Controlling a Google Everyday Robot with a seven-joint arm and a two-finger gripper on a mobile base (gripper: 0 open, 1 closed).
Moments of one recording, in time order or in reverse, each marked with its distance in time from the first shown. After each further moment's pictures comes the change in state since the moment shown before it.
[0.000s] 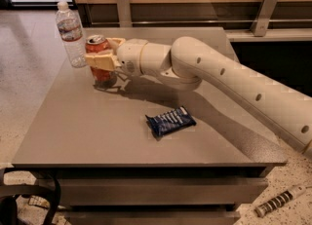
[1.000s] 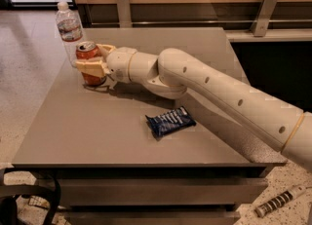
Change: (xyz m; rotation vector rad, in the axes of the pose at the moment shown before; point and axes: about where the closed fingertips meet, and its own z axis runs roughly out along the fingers) arm 0.023 0.009 0.036 -0.008 -0.036 0.002
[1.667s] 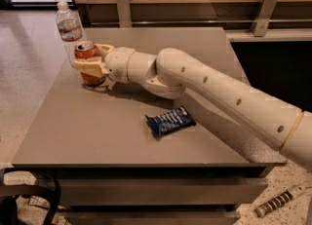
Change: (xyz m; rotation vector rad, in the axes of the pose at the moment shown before) arm -0.001 0.004 0.003 -0.008 -0.001 -0.001
